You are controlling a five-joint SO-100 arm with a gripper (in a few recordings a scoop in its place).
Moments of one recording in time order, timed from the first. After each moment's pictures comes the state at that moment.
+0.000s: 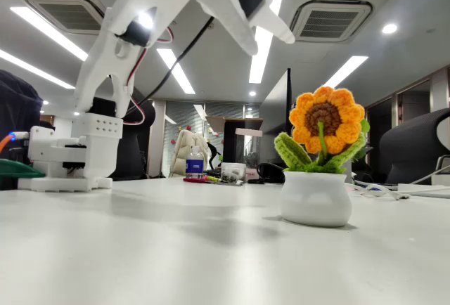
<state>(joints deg) 30.1 63.3 33.5 91.4 -82.2</state>
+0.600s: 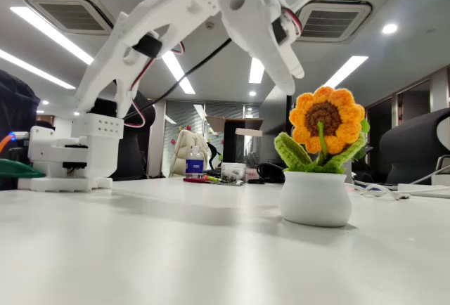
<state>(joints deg) 28.4 51.5 26.9 86.8 -91.1</state>
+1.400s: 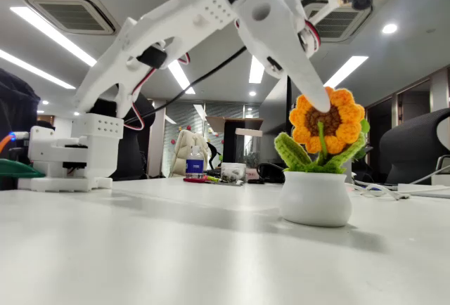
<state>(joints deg) 27.0 42.4 22.4 79.7 -94.2</state>
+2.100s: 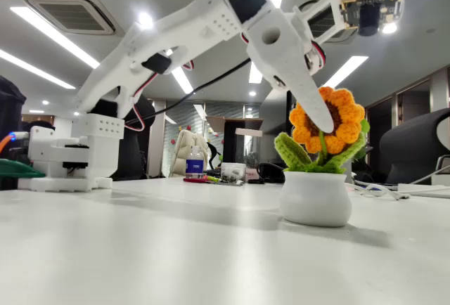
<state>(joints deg) 26.1 40.2 21.5 79.7 -93.3</state>
